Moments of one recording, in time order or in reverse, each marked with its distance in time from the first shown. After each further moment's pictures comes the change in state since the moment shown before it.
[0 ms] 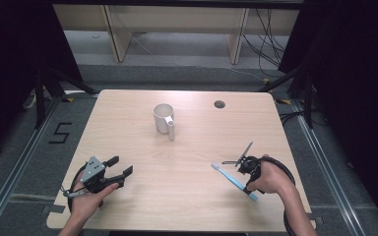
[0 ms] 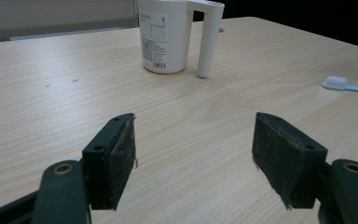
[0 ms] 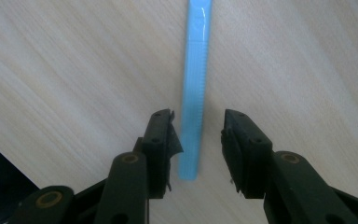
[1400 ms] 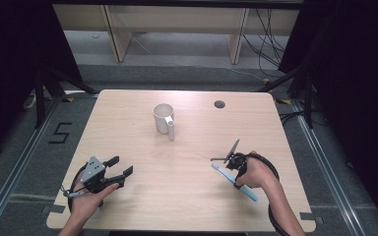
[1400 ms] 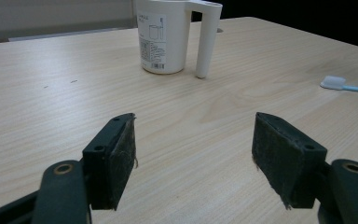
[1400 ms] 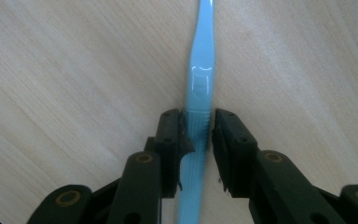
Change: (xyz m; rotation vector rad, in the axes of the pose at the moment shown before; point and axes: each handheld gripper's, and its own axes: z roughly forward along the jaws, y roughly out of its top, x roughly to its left) left arm -0.001 0.000 0.000 0.000 -0.003 0.002; right arm 0.004 0.034 0.017 0.028 -0.005 0.028
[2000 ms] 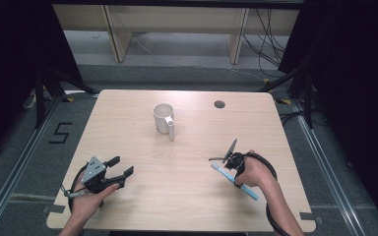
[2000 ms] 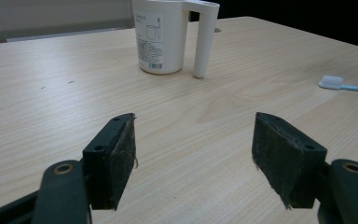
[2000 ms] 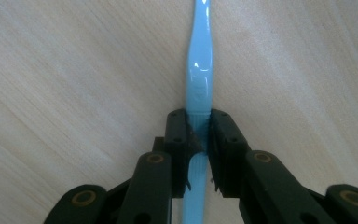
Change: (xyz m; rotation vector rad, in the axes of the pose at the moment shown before) left arm -0.002 0.000 0.000 0.005 -0.003 -0.001; right arm 0.001 0.005 0.002 0.032 -0.021 0.006
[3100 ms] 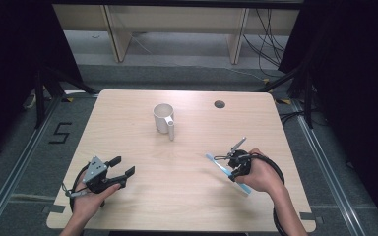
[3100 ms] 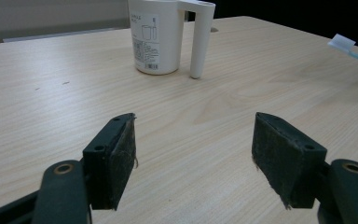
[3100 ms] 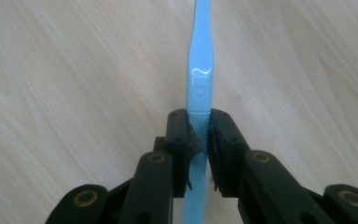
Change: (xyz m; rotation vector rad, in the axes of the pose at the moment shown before) left arm -0.004 0.000 0.003 0.003 -0.008 -0.006; right arm 0.010 -0.016 -0.027 -0.318 0.019 -0.071
